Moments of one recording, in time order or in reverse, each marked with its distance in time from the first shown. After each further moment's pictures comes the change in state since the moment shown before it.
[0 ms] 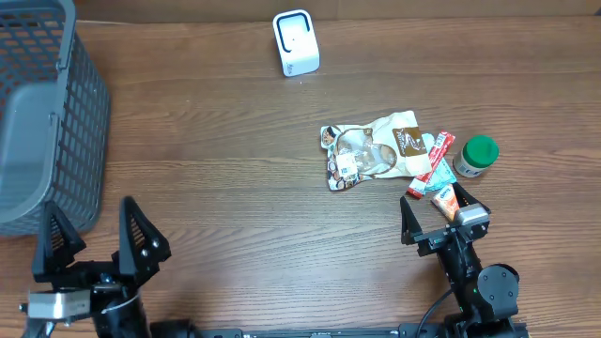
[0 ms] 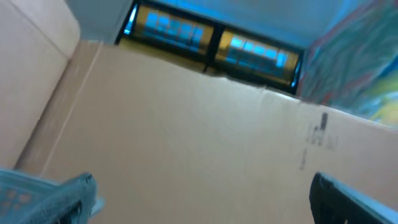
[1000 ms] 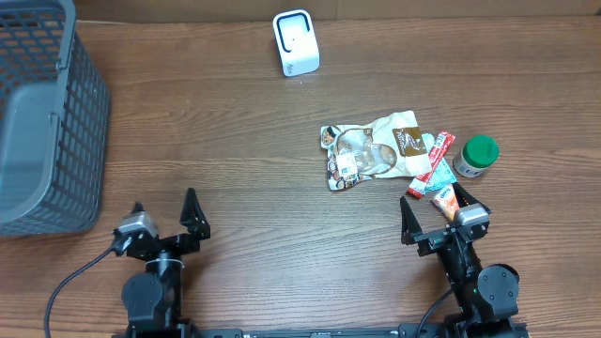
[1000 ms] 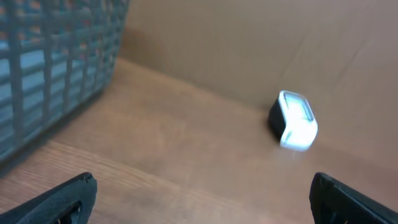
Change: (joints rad) left arm 0.000 -0.029 -0.418 -0.324 0.039 0.019; right arm 0.000 0.000 0.000 0.000 0.000 0.000
